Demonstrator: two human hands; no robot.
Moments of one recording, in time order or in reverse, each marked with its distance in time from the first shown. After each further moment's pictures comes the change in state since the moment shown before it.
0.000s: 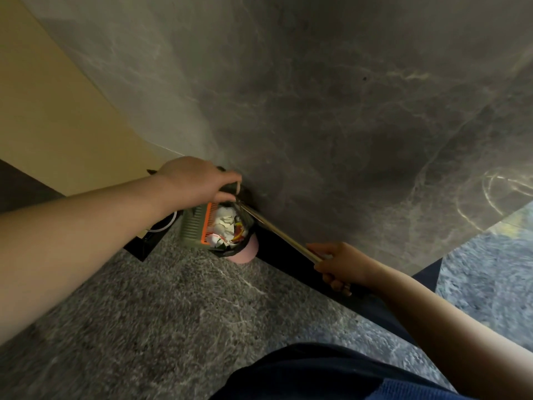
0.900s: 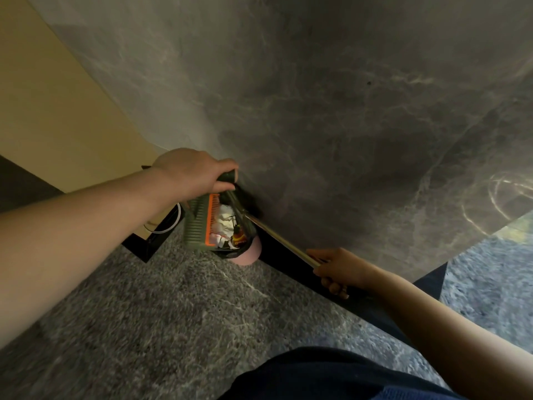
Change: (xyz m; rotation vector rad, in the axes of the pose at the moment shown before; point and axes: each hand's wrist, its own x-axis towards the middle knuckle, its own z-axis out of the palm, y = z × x) left_hand 0.000 -0.016 -0.004 -0.025 0.040 -0.096; right_hand 0.006 -0.005 0.007 -0.013 -0.040 0.070
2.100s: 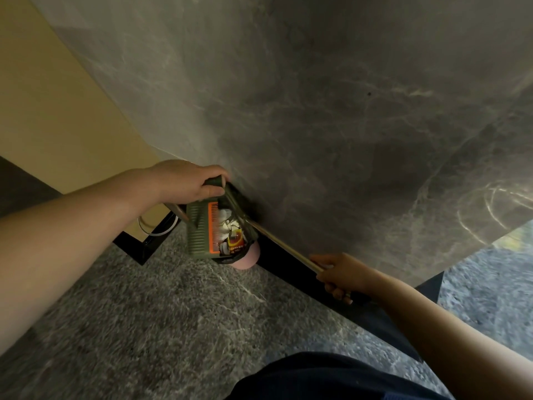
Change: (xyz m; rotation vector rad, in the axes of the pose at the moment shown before) left_hand -0.003 -0.019 0.017 -0.359 -0.185 -0.103; right_hand 0.009 0.009 -0.011 -0.008 0.000 0.017
